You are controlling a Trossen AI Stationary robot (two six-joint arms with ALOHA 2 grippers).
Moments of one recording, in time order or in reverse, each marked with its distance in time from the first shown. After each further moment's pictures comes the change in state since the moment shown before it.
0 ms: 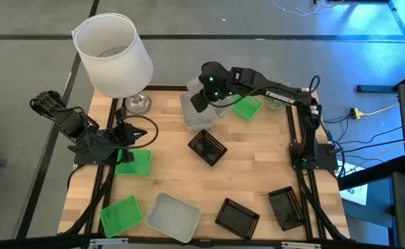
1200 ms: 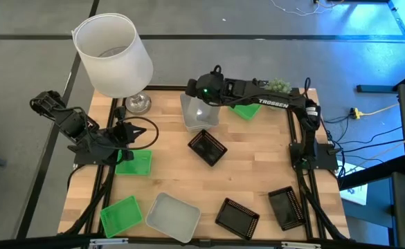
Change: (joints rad) left arm 0.000 -0.001 0.000 -0.031 -0.045 0.049; right arm 0.033 0.005 -0.180 0.240 0.372 0.773
